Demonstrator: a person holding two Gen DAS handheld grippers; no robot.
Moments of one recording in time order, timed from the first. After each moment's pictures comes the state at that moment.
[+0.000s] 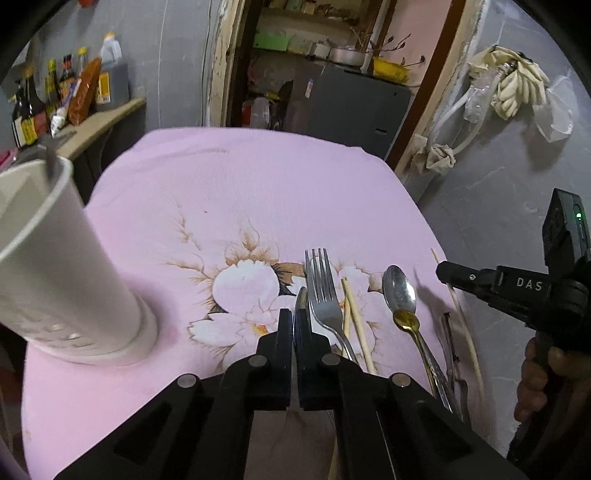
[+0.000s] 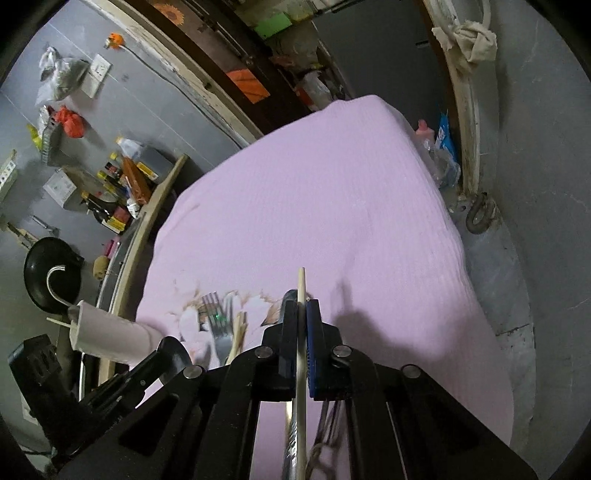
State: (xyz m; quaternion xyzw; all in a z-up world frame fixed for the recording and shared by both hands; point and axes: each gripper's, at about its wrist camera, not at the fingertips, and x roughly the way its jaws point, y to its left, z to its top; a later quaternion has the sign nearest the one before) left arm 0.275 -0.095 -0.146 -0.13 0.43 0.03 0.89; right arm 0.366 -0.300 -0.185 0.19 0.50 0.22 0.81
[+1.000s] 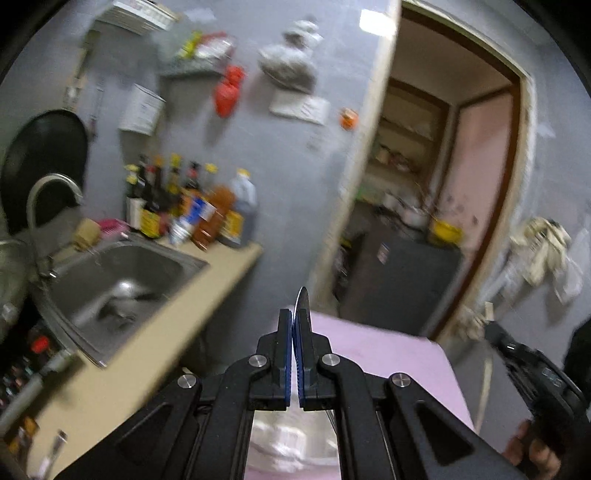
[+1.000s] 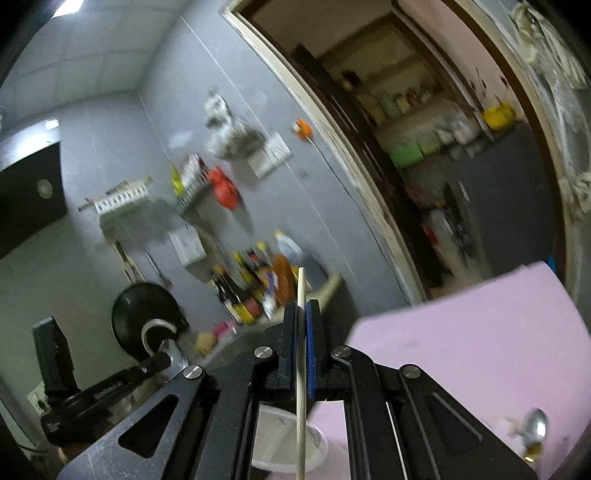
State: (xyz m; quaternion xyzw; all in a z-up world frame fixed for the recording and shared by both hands) left arm 0.170 0.104 0.024 -0.17 0.17 0.19 0.95; right arm 0.302 -0.137 0.008 0.23 0.19 0.36 0.88
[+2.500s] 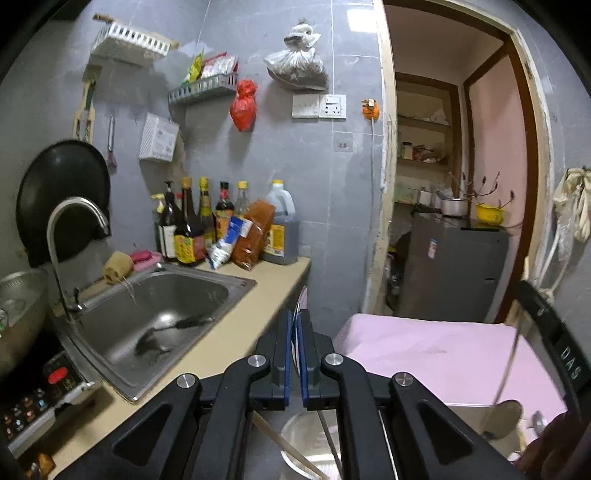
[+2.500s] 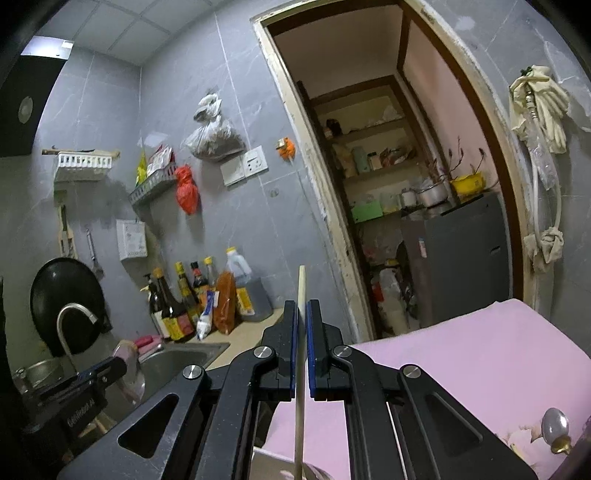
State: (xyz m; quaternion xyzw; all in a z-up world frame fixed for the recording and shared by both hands) left arm 0.198 0.125 -0.041 -0.08 0.16 0.25 0.95; right arm 0.277 -0.052 -0.031 0.14 0.10 0.23 0.96
